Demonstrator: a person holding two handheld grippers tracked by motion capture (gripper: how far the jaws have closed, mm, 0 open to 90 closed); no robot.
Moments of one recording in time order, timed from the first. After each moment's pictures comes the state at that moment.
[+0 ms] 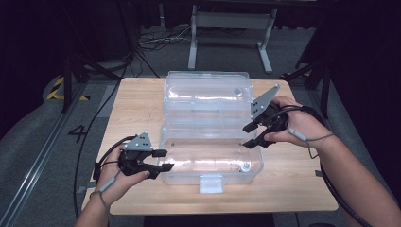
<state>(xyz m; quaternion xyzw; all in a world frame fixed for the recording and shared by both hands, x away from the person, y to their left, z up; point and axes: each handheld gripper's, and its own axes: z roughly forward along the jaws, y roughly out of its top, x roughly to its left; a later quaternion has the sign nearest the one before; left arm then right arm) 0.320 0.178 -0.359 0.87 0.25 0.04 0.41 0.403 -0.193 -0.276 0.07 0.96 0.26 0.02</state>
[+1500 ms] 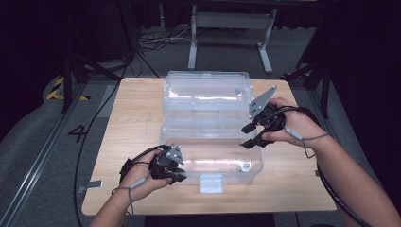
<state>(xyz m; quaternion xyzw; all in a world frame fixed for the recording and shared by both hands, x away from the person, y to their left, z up) 0.331 0.122 -0.393 0.95 0.17 0.00 0.27 0.413 -0.193 -0.290 0.07 0.96 0.26 0.01</state>
